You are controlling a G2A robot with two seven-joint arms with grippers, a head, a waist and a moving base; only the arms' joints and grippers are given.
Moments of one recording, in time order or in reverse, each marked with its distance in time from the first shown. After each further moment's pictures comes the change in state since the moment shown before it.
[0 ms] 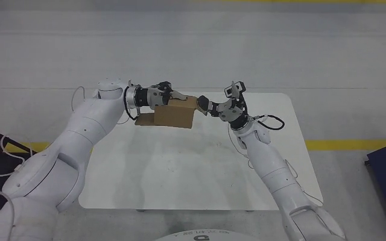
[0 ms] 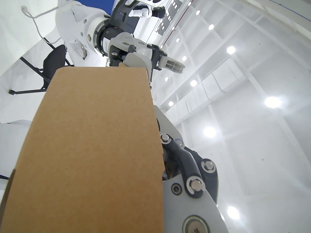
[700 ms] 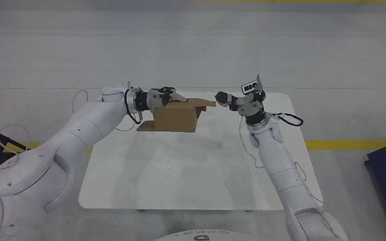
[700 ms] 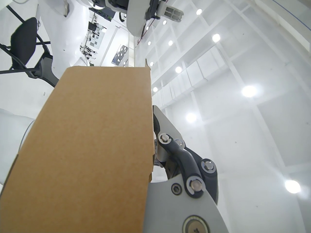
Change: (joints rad) left arm -0.060 0.086 0.317 -0.133 -0.409 0.001 0.000; right arm -0.020 0.013 0.116 0.003 0.073 0.102 0.021
